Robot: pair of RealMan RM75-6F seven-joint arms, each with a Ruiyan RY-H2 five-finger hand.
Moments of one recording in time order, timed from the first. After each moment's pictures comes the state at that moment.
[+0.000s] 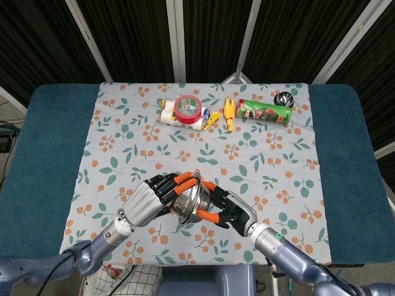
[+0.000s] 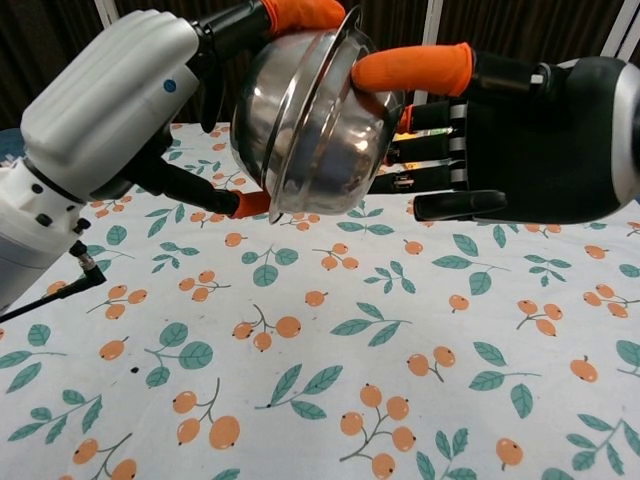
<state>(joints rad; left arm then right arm) -0.68 -1.81 -0.06 -1.17 1.95 1.63 0.11 0.66 -1.10 0.37 -2.30 -0.74 0.67 0.92</state>
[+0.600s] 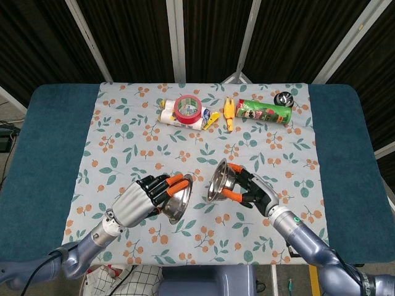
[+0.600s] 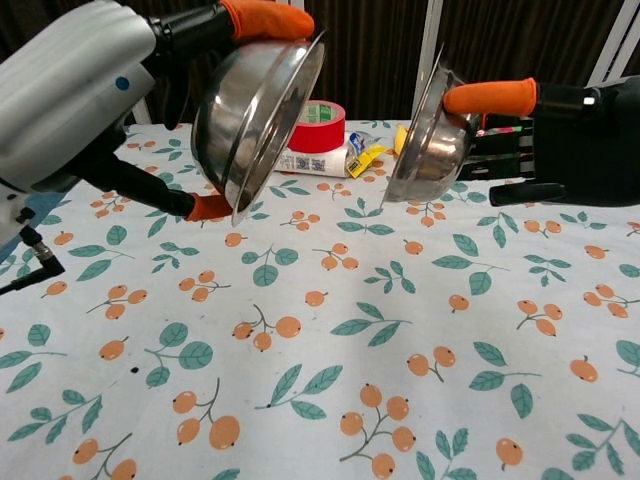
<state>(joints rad) -0.65 -1.70 -0.05 -1.25 1.93 1.61 0.16 0.59 -1.11 0.36 -2.07 -0.85 0.67 0.87</state>
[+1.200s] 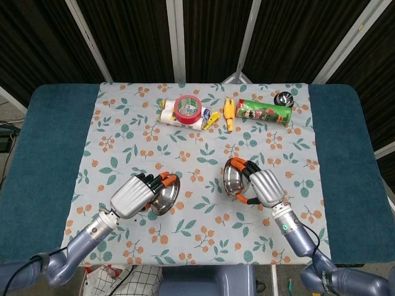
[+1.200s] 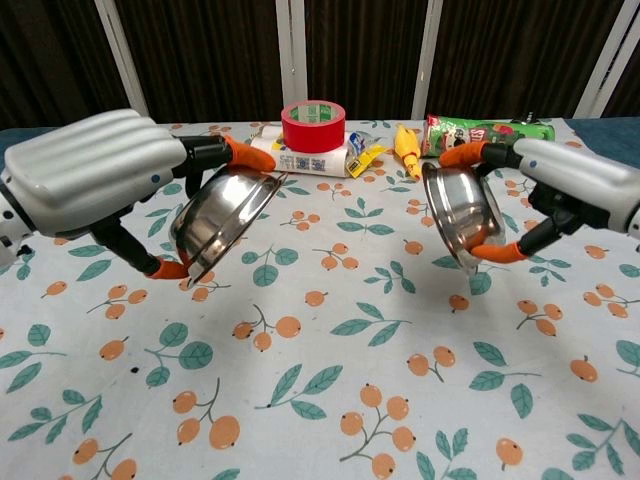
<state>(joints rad) -0.63 -1.54 0.00 -1.46 1.71 1.26 0.37 0.56 -1.55 0.06 -1.36 -1.49 1.21 0.05</state>
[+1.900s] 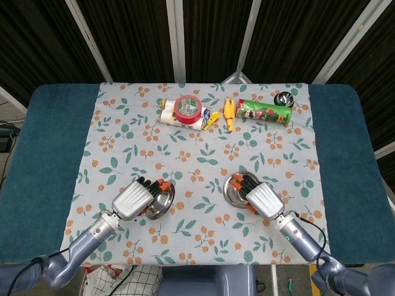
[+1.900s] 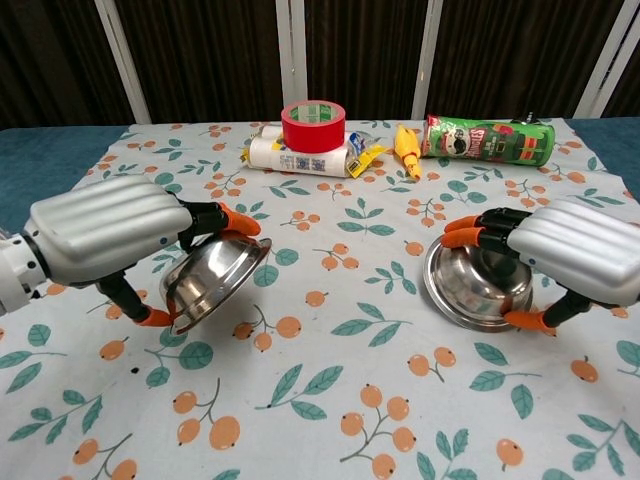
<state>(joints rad) -0.62 -1.57 0.02 -1.42 1.64 1.14 0.44 0.55 -1.64 -0.09 -1.04 -1.68 1.23 -0.11</state>
